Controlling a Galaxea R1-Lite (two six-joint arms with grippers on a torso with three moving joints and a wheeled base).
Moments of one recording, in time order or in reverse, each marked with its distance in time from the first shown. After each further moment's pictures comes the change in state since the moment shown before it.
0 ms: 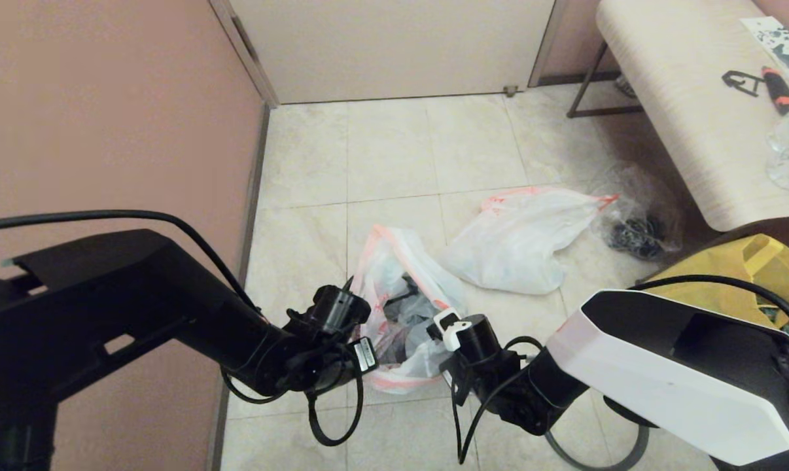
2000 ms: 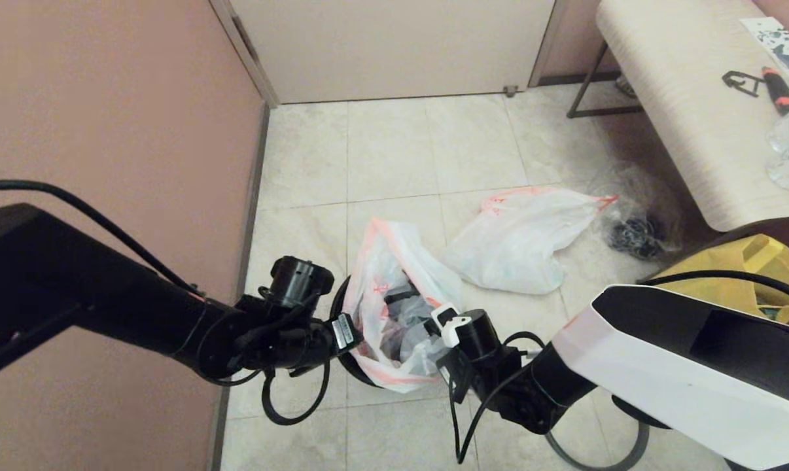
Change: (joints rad) left arm 0.074 -0.144 0.018 0.037 -0.134 0.053; right arm 0.015 -0.041 0.009 0.006 0.006 0.001
